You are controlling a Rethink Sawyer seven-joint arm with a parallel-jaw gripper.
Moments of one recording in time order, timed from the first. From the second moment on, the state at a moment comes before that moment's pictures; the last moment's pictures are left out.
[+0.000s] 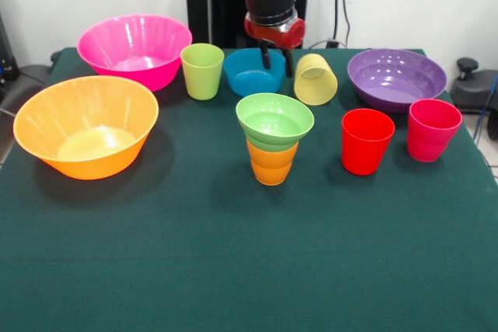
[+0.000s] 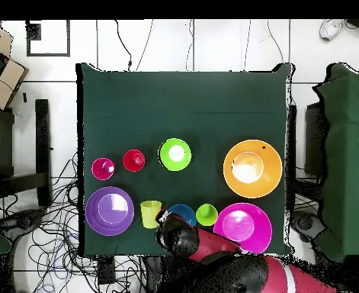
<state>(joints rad) -0.53 -0.47 0.14 2.27 -0.04 -0.11 2.11</state>
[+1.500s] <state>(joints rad) -0.53 -0.43 0.10 2.26 -0.04 -0.12 2.11</state>
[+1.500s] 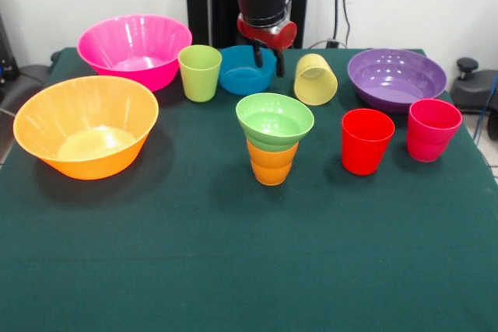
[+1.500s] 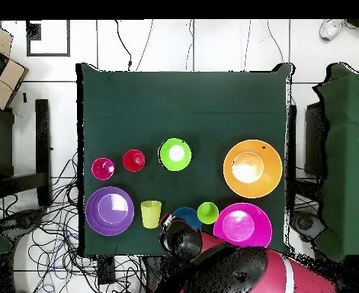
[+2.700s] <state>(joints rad) -0.53 -0.43 0.08 2.26 -0.04 -0.12 2.11</state>
